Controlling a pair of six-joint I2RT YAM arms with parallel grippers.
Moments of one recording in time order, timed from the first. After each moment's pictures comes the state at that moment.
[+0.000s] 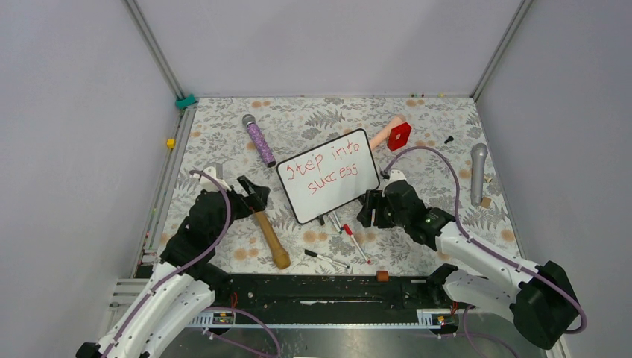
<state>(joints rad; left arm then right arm) -0.49 0.50 0.53 -0.40 -0.20 -0.68 0.68 1.00 0.53 -0.29 0.02 0.60</state>
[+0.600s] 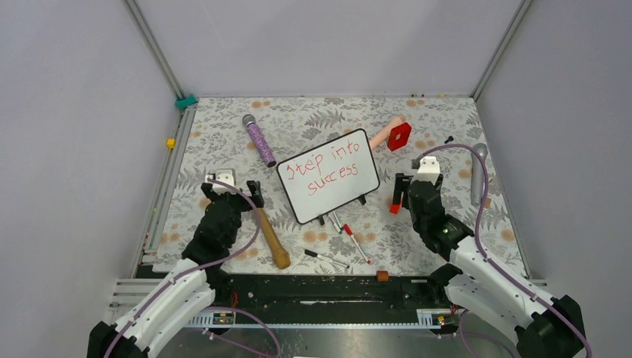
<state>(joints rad) -0.49 0.54 0.30 0.09 -0.43 -0.20 0.57 0.82 0.53 -0.23 0.54 0.28</state>
